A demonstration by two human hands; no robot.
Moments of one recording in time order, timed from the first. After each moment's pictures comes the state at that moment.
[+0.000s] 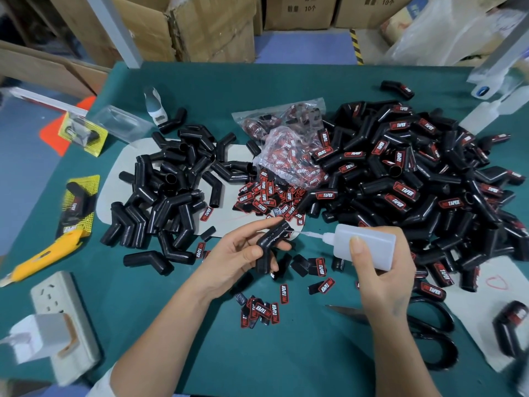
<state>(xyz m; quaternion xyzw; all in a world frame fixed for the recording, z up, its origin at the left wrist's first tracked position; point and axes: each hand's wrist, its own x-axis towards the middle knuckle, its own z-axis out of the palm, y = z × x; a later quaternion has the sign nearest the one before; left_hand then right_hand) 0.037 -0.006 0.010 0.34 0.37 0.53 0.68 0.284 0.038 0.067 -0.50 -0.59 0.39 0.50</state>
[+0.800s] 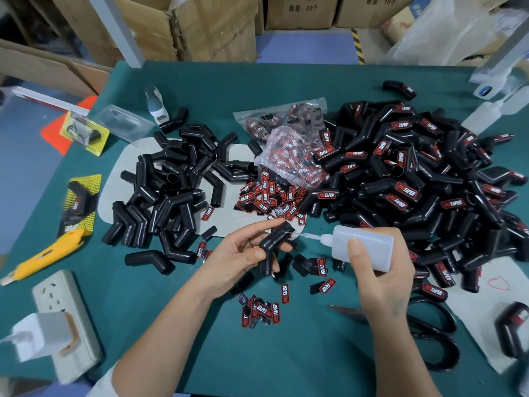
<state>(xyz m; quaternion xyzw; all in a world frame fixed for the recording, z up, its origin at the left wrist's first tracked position) 0.039 -0.005 0.007 0.36 0.37 0.52 0.68 0.283 0.037 0.066 -0.50 -0.59 0.39 0.50</state>
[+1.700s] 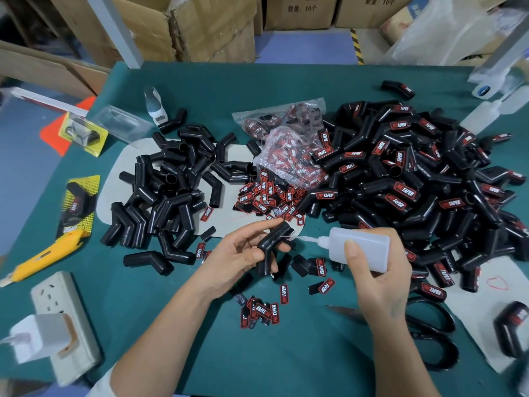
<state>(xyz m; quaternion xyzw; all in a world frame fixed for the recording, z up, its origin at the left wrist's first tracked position) 0.038 -0.005 0.008 0.36 0.38 0.52 0.67 0.282 0.037 0.068 -0.48 -0.61 0.40 0.49</state>
